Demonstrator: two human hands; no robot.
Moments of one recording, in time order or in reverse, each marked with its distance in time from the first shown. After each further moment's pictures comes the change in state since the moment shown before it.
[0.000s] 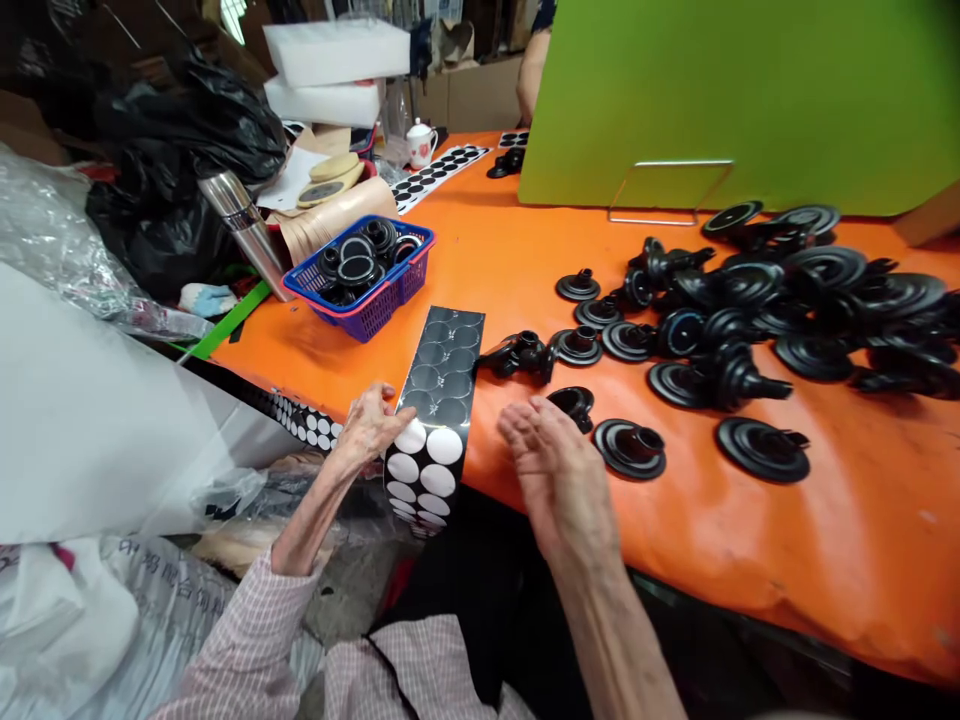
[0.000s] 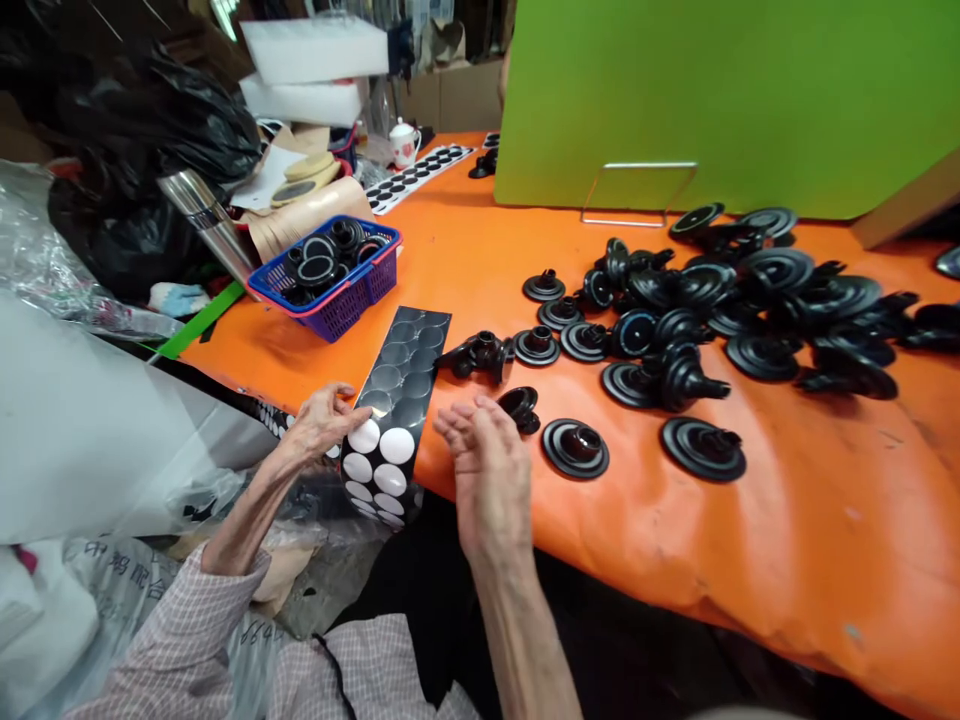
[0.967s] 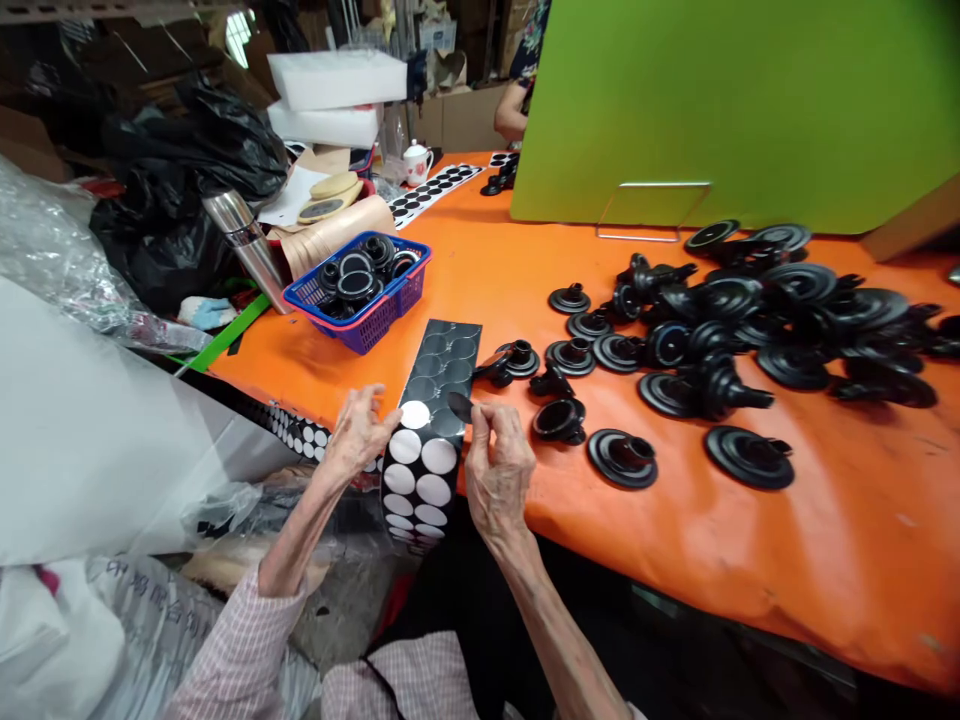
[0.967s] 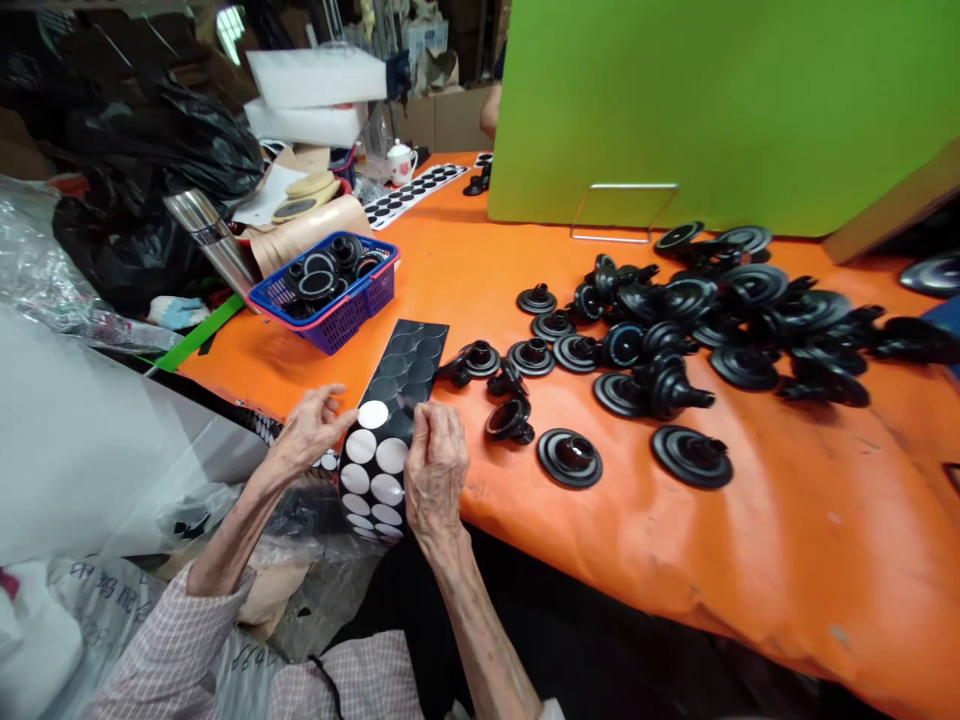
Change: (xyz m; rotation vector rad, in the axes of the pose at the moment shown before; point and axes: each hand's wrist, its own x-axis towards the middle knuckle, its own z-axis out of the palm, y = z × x) left_hand -0.005 -0.004 -0.009 -0.206 0.048 0.198; right_hand 0.011 0.049 0.016 -0.948 -0.060 -0.907
